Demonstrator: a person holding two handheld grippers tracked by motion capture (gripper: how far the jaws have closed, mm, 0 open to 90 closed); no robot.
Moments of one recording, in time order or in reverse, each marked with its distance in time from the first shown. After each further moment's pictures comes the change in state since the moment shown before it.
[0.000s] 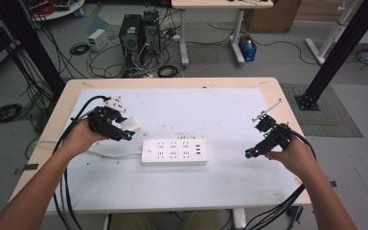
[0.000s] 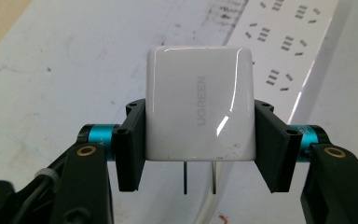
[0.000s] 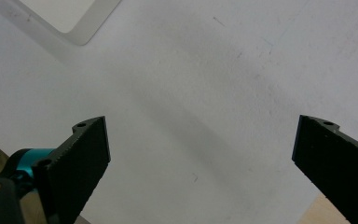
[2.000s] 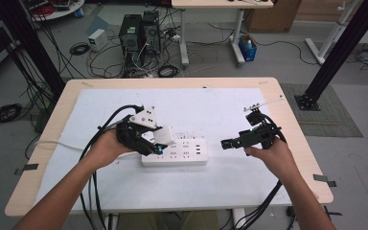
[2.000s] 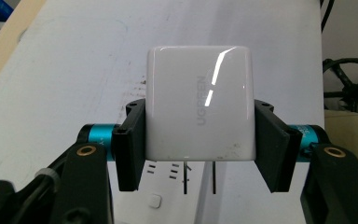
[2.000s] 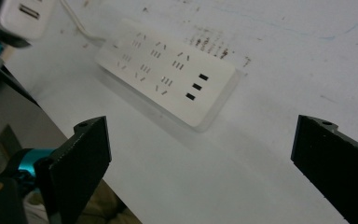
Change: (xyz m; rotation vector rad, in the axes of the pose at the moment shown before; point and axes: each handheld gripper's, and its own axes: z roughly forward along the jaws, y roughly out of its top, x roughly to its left) left arm -0.080 0.056 0.012 -0.150 -0.135 0.209; right arm 0.041 0.022 -0.014 -0.280 0.322 0.206
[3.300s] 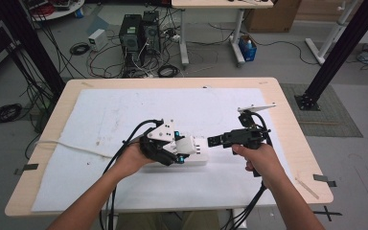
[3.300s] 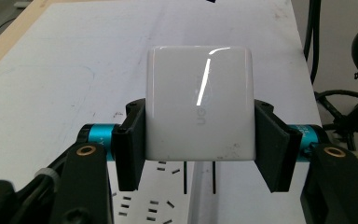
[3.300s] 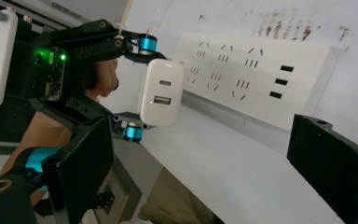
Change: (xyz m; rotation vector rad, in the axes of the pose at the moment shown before) left arm -0.017 -0.003 0.060 -0.187 -0.052 0.045; right arm 0.011 0.000 0.023 -0.015 0.254 0.301
